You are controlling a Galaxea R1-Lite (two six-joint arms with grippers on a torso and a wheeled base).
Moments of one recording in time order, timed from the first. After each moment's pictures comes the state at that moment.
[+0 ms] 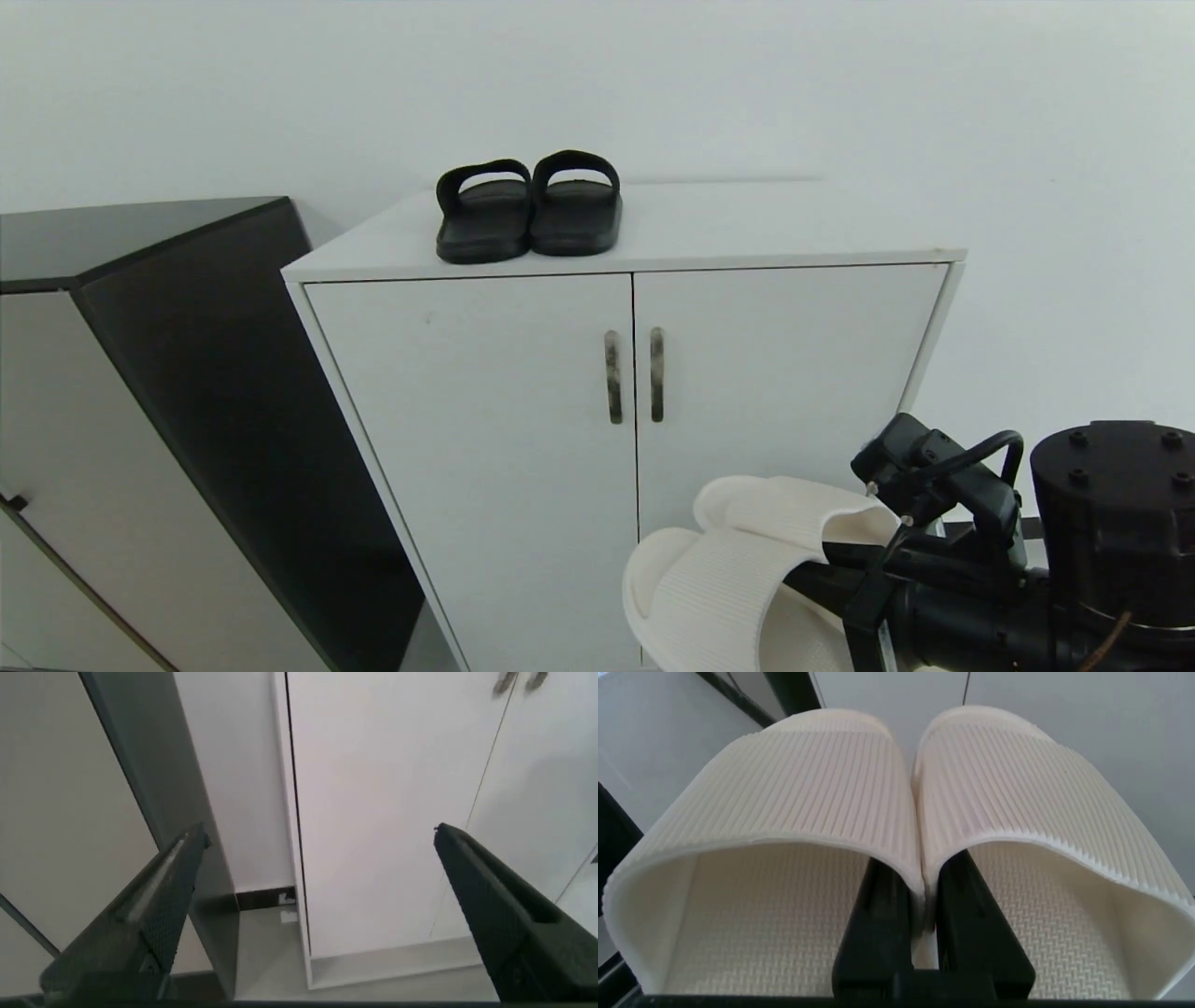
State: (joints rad) left arm -0.01 0.04 0.00 0.00 -0.04 0.07; right arm 0.89 1.44 -0.57 -0.46 -0.08 0.09
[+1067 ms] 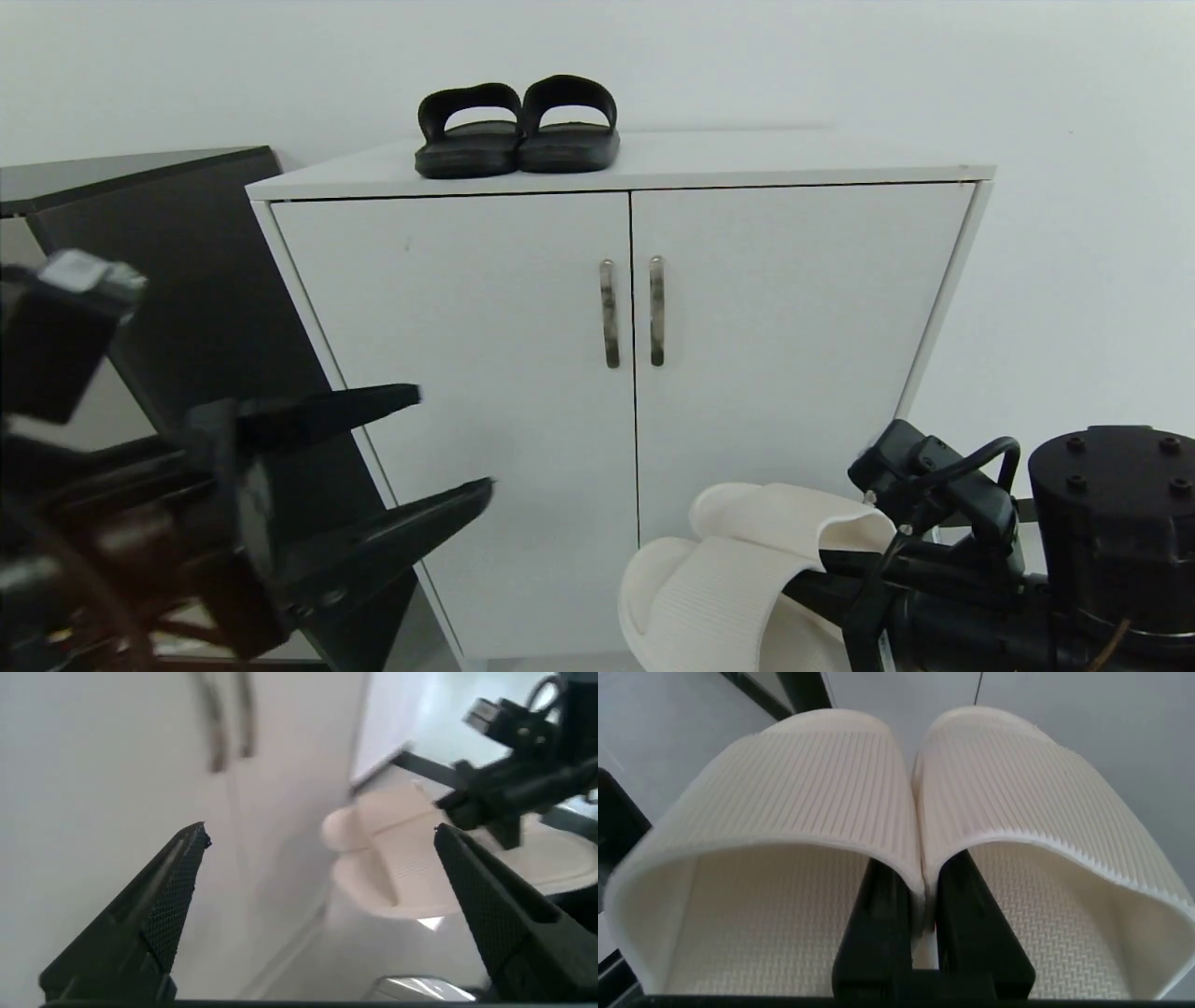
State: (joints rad) left arm -0.50 1.15 -0.55 -0.52 -0.37 -0.02; right arm 0.89 1.45 -0.57 -0.47 -0.05 0.09
